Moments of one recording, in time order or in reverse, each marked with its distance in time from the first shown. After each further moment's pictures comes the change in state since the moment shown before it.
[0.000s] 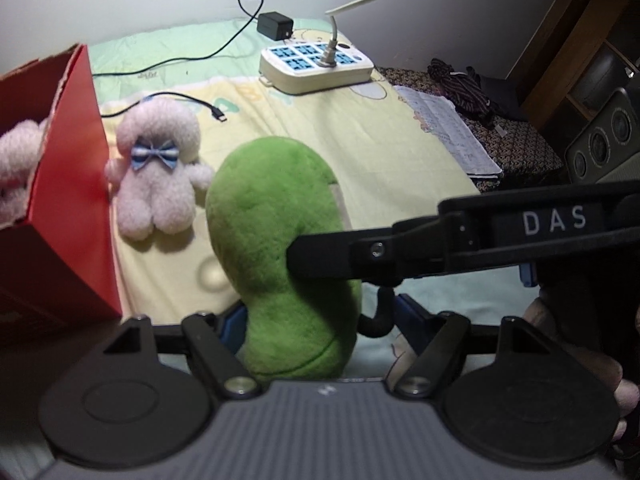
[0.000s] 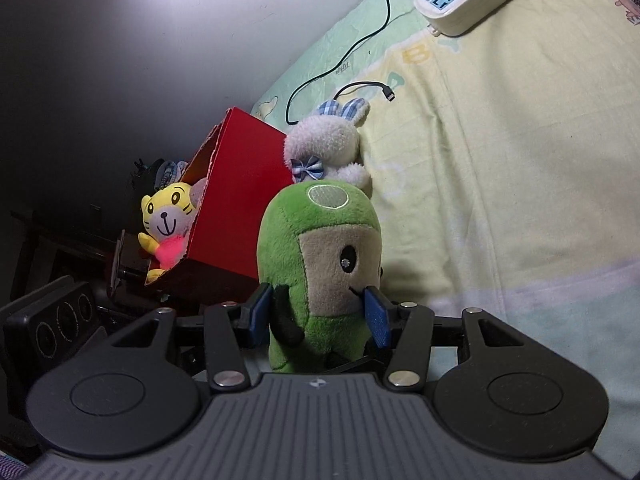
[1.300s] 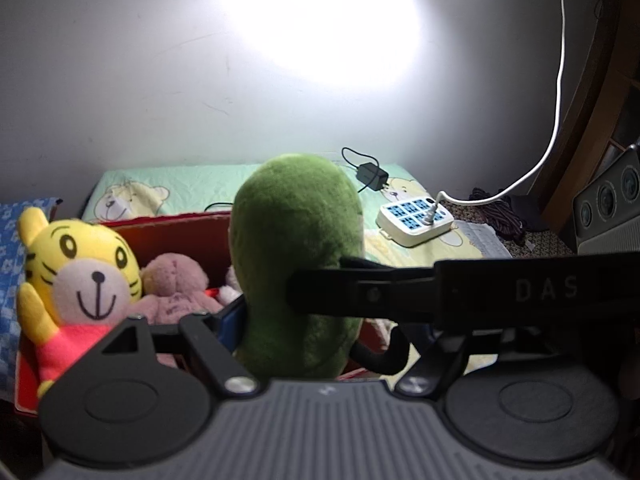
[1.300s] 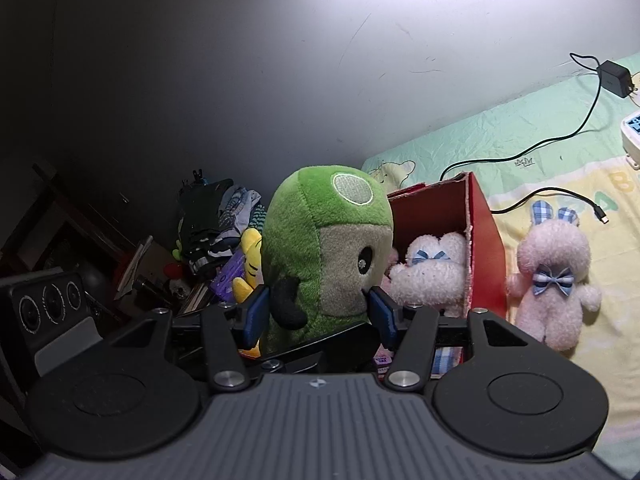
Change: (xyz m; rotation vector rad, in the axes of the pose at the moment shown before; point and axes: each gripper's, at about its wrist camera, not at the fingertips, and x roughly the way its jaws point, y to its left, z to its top) left arm -0.152 0.166 0.018 -0.031 -0.340 0.071; right arm 0.108 0.190 0.017 -0.280 -0.170 0.056
